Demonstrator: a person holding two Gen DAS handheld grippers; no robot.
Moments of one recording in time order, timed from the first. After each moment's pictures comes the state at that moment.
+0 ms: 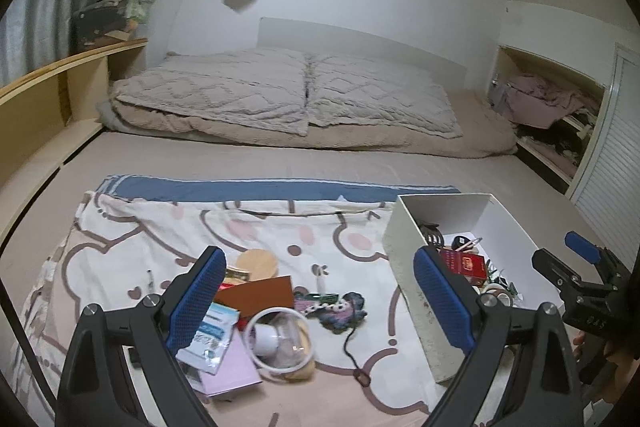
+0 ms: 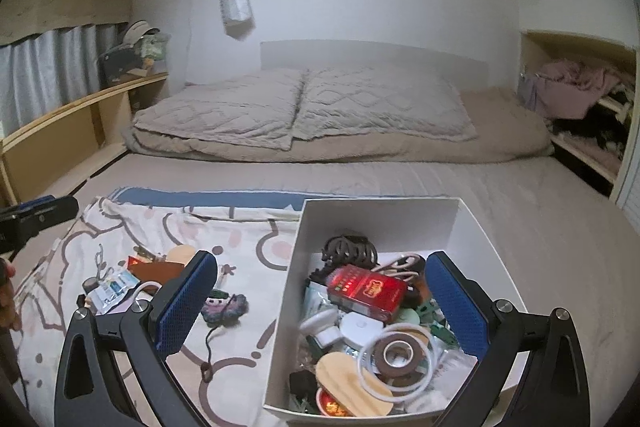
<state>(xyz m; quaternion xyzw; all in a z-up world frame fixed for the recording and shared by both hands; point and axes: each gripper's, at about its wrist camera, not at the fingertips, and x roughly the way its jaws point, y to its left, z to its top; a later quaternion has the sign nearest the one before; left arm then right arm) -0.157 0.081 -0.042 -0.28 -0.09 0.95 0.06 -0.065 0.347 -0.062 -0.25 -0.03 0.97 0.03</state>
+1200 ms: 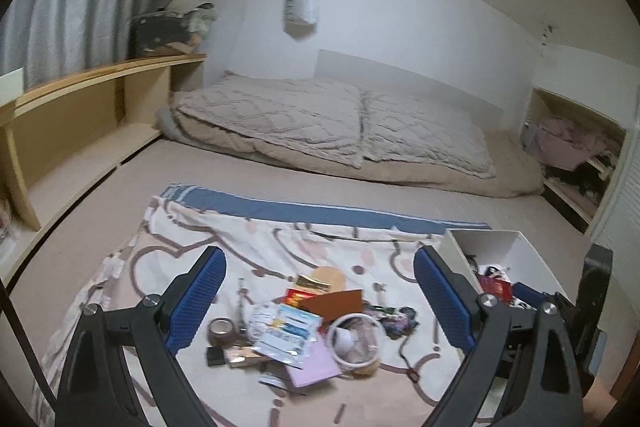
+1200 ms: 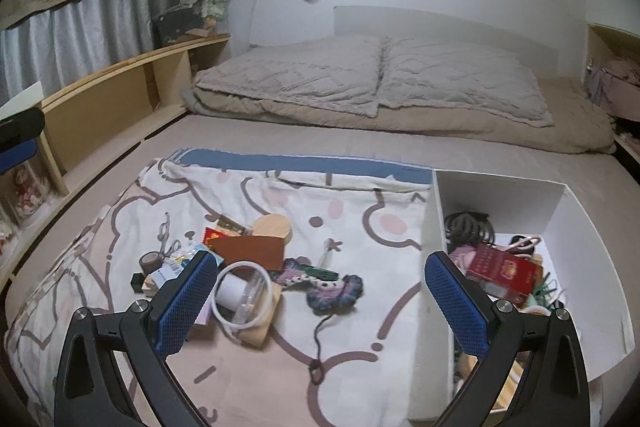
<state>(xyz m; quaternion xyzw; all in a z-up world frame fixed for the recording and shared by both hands) -0.105 -0.017 -0.017 -0.23 -0.12 0.96 -0.02 -0.094 0.236 -0.099 -0.30 -0.03 0.95 -0.08</state>
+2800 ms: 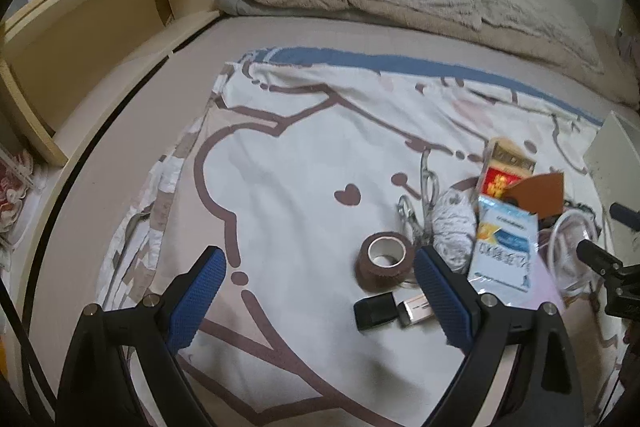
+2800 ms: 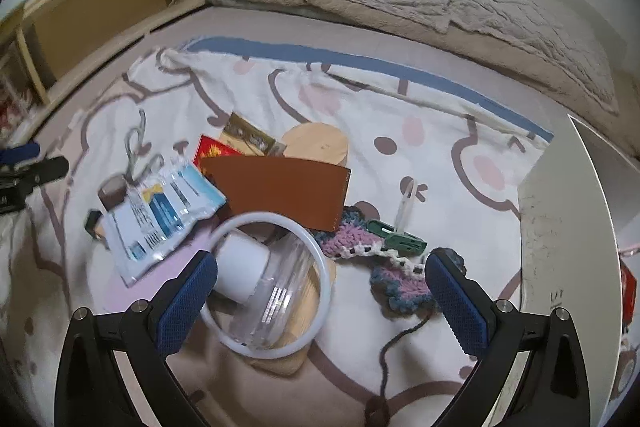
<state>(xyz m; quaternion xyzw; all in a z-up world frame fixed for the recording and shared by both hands) -0.186 -0.117 -0.191 -0.45 -0.05 0.88 -0.13 -0.181 0.166 -0.209 -0.44 -0.12 0.88 -0.12</state>
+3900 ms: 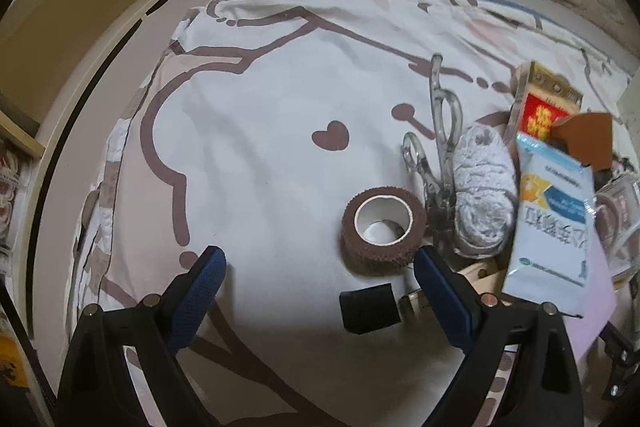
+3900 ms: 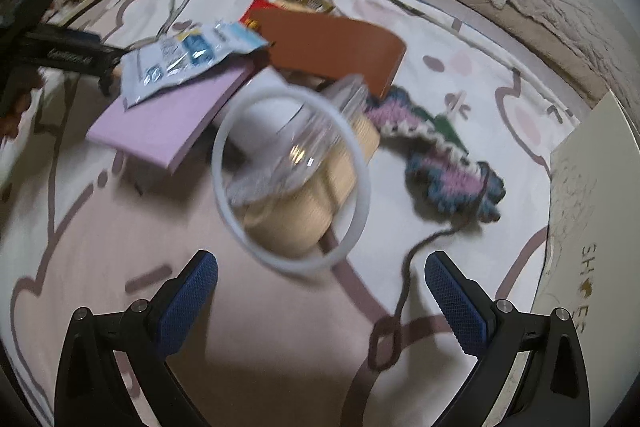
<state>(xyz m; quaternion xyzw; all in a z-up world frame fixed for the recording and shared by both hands) -0.221 -0.097 -0.248 -0.55 -0.01 0.83 -0.14 -0.137 0.176 -0.257 -0.49 -0.21 0.82 -0.19</state>
